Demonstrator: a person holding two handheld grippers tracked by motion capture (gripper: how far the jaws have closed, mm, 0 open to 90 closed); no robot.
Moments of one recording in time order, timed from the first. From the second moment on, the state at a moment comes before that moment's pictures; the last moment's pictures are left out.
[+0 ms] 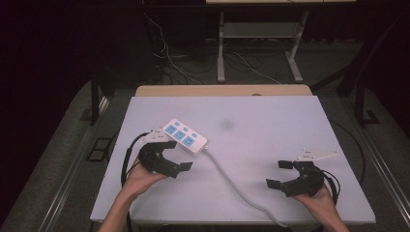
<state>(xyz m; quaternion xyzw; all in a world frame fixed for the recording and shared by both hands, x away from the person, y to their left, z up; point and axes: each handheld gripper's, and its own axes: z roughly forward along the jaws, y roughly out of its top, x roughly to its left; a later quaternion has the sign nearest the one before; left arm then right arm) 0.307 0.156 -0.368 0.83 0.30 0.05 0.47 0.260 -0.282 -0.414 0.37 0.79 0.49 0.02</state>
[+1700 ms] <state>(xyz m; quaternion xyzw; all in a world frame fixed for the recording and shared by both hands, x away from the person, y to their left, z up) 0.382 0.143 -0.333 0.86 0.30 0.07 0.40 0.259 -0.282 -0.415 0.37 0.79 0.49 0.02</state>
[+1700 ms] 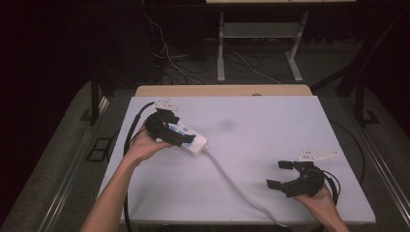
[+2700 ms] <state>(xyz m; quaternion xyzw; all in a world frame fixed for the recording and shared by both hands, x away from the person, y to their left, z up) 0.421 0.132 -0.344 0.87 0.30 0.09 0.38 0.261 -0.284 -0.416 0.37 0.79 0.48 0.02</state>
